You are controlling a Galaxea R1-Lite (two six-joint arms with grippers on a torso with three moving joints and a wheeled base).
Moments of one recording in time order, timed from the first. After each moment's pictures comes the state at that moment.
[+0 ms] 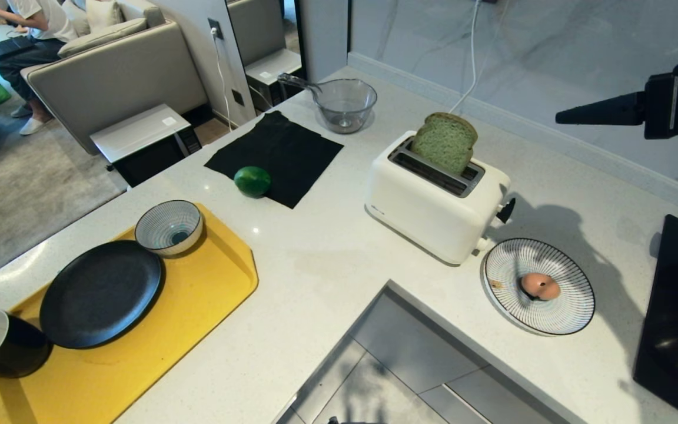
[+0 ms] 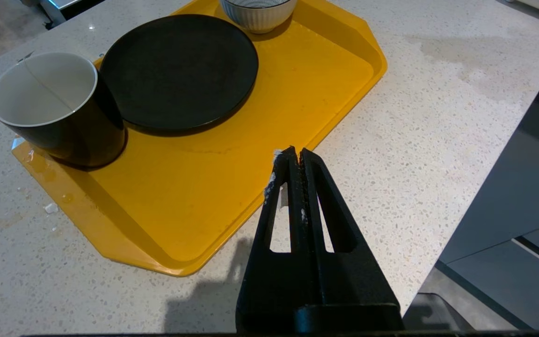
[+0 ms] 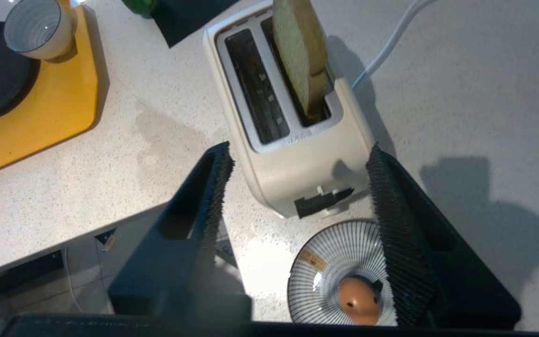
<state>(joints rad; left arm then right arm) 0.00 0.00 0.00 -0.05 0.01 -0.02 0.09 1.52 -1.64 0.42 0.42 -0.11</state>
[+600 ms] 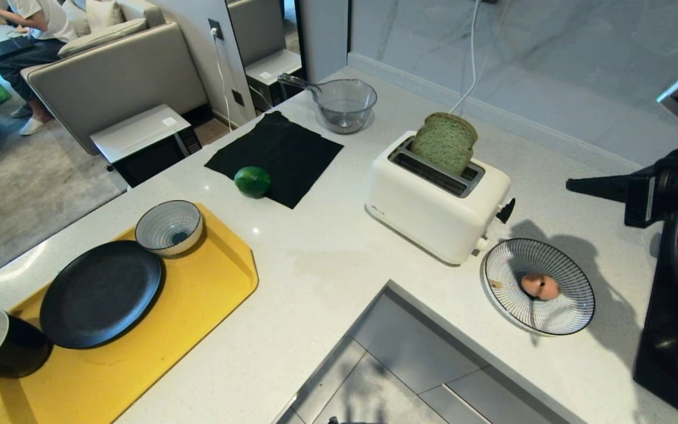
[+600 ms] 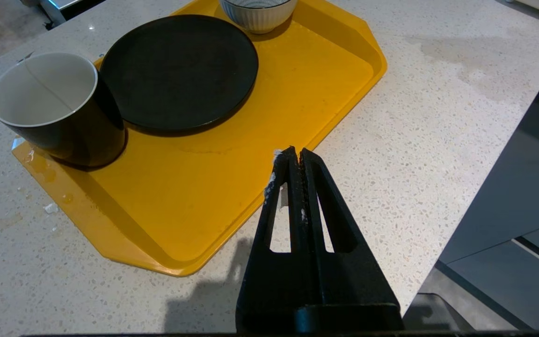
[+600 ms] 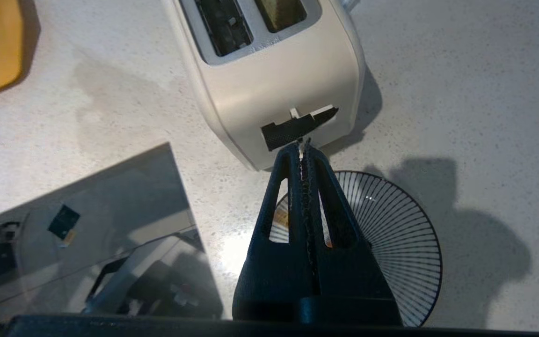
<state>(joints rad) 0.00 0.00 0.00 -0.05 0.01 -0.02 0.04 1.42 -1.10 0.00 0.39 -0.16</state>
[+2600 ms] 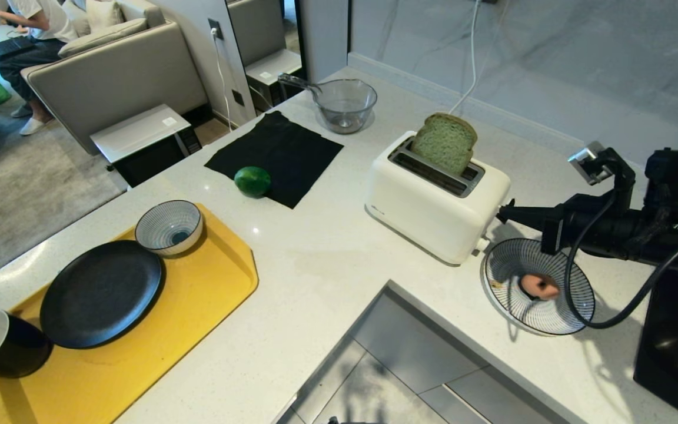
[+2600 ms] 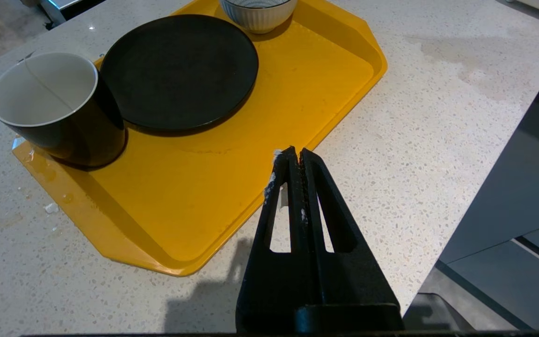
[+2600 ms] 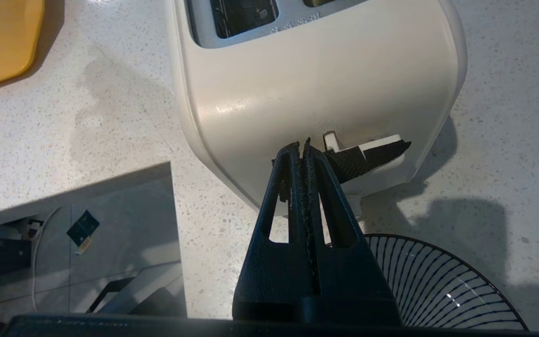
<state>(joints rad) 0.00 0.00 0.00 -0.05 0.01 -0.02 0.05 1.71 -0.91 -0.55 0.56 -0.16</state>
